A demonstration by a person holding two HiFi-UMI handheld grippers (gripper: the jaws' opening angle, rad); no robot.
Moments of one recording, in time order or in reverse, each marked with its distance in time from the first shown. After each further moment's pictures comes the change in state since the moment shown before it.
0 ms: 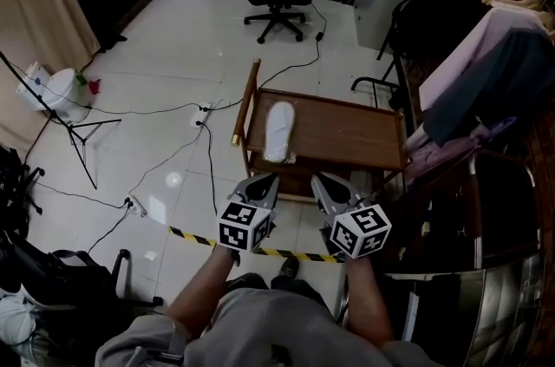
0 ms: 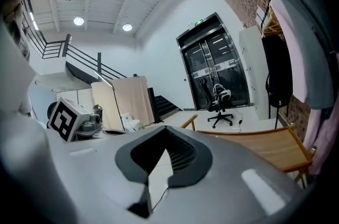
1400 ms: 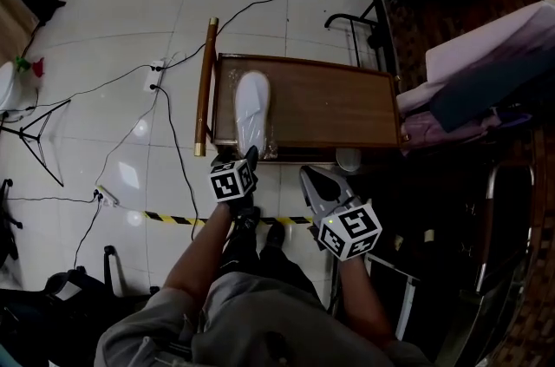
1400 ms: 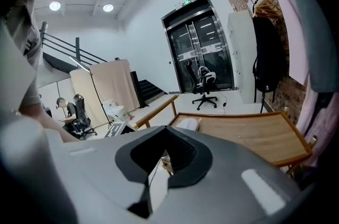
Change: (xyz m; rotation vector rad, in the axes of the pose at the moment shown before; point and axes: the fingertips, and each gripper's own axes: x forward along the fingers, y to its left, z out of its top) left arm 0.193 0.170 -0.162 -0.413 0.346 0.222; right arm 0.094 -0.089 -0.058 0.059 0.186 -0.150
